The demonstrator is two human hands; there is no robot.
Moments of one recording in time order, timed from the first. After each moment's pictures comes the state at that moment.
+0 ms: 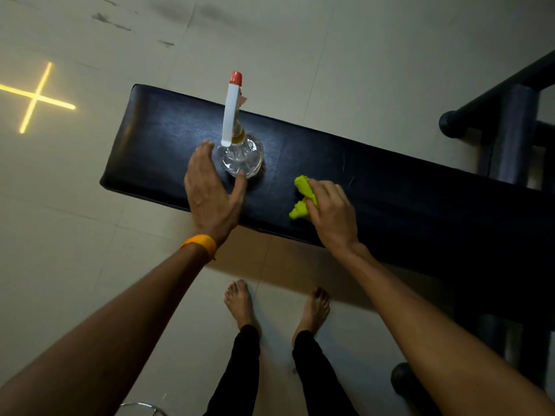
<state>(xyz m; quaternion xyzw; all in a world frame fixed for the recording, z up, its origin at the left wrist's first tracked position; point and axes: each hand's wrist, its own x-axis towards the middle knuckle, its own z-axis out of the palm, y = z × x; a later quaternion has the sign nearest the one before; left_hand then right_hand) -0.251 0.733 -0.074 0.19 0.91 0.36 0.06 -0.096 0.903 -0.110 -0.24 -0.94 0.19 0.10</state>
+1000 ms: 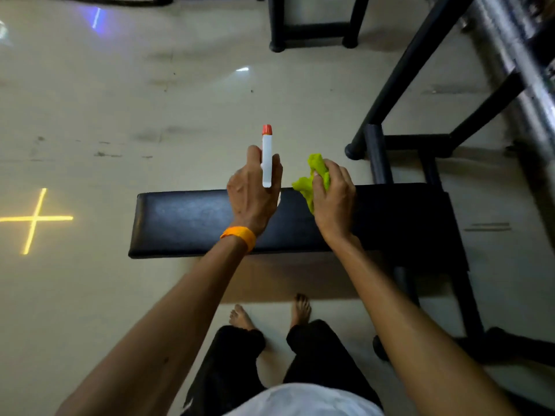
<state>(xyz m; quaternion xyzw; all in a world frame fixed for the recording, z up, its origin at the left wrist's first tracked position) -0.100 0.872 0.291 0.36 0.85 0.39 0.00 0.023 0.948 0.259 -0.48 -0.75 0.29 0.35</state>
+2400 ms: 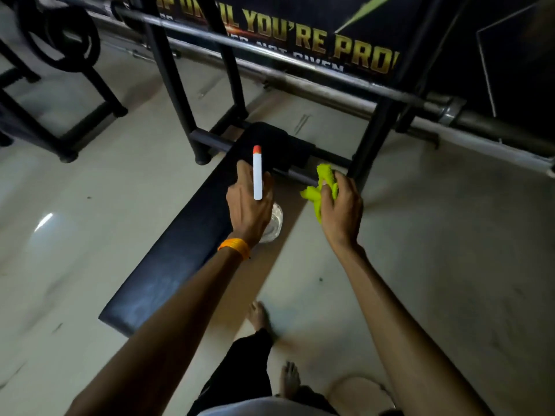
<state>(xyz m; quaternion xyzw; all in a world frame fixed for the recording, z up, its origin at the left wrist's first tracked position) -0.048 0.581 0.408 0.65 0.53 0.44 0.32 0.099 0.509 0.382 -0.78 -0.41 0.04 0.48</state>
